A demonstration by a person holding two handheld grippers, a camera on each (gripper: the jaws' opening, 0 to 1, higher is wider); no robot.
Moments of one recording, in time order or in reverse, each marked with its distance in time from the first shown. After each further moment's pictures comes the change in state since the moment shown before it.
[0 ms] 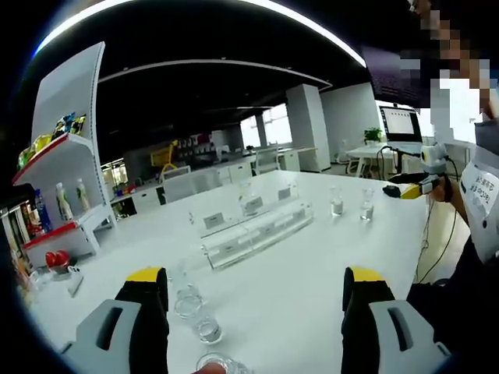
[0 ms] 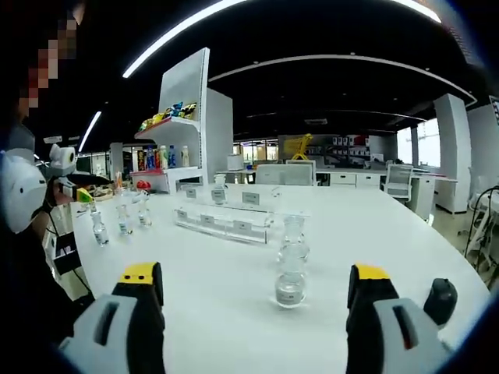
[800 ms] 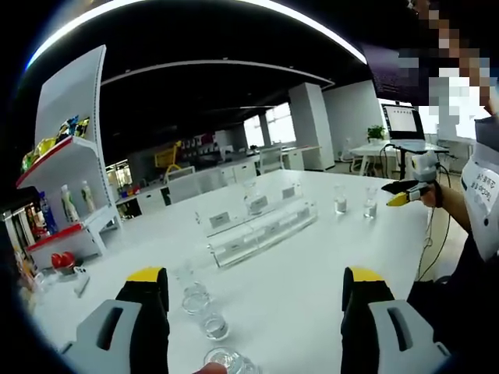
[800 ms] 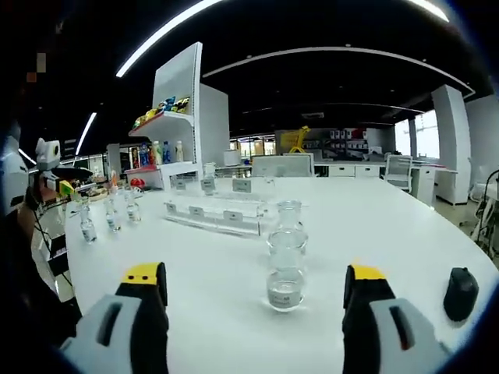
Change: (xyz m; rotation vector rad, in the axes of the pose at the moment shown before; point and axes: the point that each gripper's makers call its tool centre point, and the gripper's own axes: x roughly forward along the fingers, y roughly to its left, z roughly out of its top) left arm -0.008 0.006 0.000 0.012 0.003 0.027; right arm 0.045 -0.017 -0.028 0.039 0.015 0.001
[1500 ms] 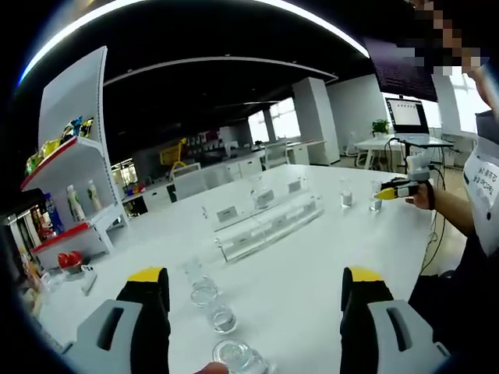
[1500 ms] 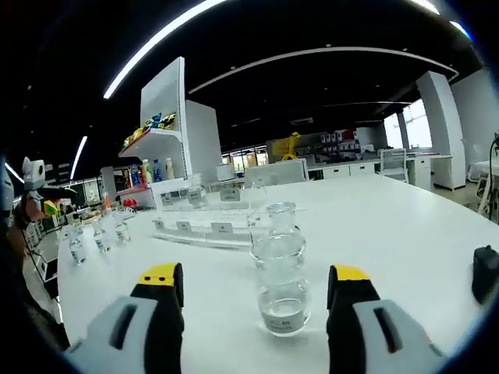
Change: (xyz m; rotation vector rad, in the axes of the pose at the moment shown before) left arm -0.005 0.005 -0.006 0.017 0.026 0.033; right arm 0.038 -0.011 -0.004 0.082 -0.079 -0.041
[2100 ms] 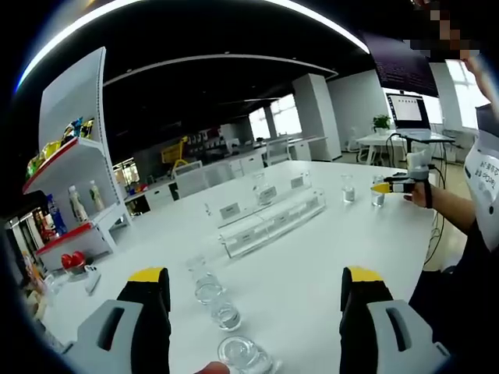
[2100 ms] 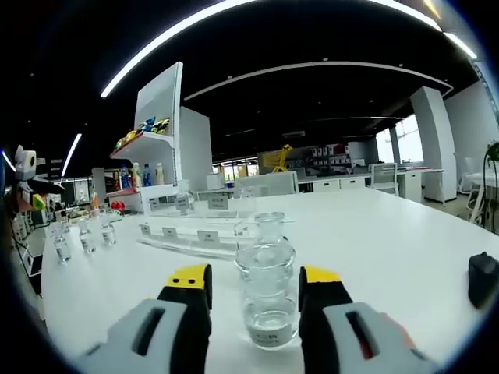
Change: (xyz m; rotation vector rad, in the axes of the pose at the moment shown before) left arm -0.001 0.006 -0.004 0.017 0.020 0.014; right arm 0.006 -0.012 0.004 -0.035 -0.059 -0.068
